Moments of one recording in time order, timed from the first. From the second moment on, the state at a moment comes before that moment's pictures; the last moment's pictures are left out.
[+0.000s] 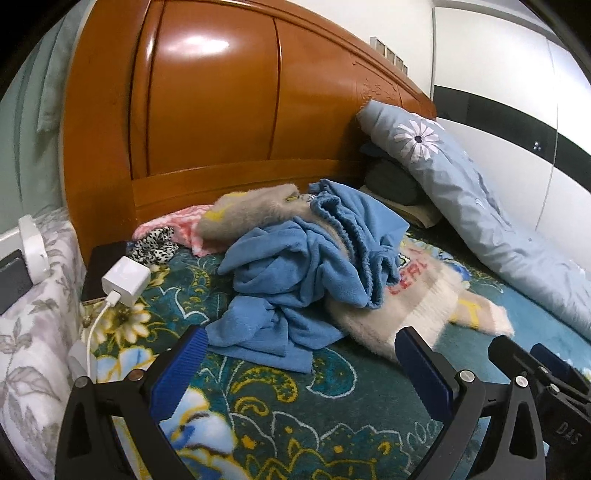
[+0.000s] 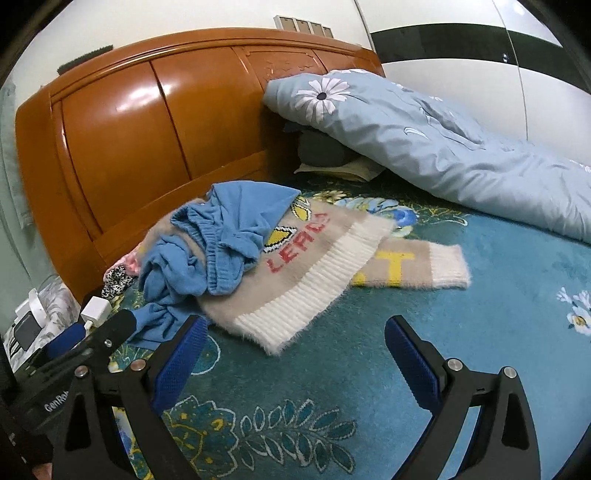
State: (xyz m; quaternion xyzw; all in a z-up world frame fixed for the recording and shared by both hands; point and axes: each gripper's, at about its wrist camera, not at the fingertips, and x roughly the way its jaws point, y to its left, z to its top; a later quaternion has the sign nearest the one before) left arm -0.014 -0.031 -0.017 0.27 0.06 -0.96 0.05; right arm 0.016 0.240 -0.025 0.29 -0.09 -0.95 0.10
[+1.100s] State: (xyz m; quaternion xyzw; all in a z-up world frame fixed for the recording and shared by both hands) left arm -0.015 -0.063 -0.018 0.28 0.12 -0.95 0.05; right arm 0.014 0.212 -0.015 0.28 -0.08 -0.95 0.14
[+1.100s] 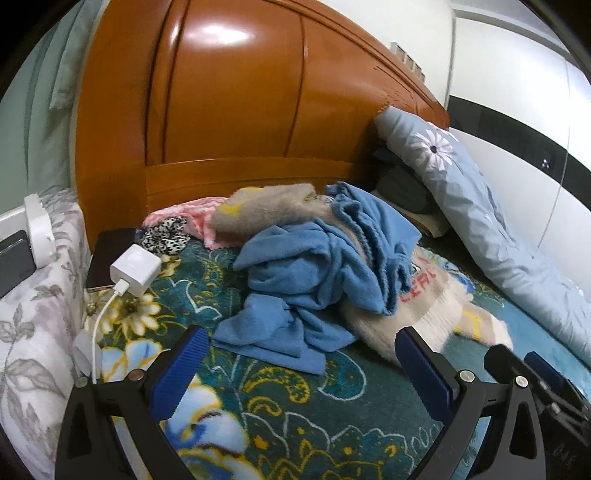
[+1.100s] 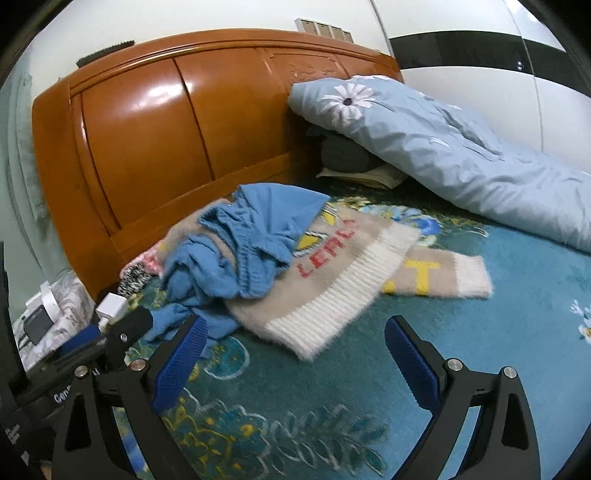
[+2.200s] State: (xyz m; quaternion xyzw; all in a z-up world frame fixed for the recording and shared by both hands) left arm -0.009 -0.114 -0.021 0.28 0.25 -0.92 -0.01; right arm -0.138 0.232 0.101 0.24 -0.43 -0.78 0.38
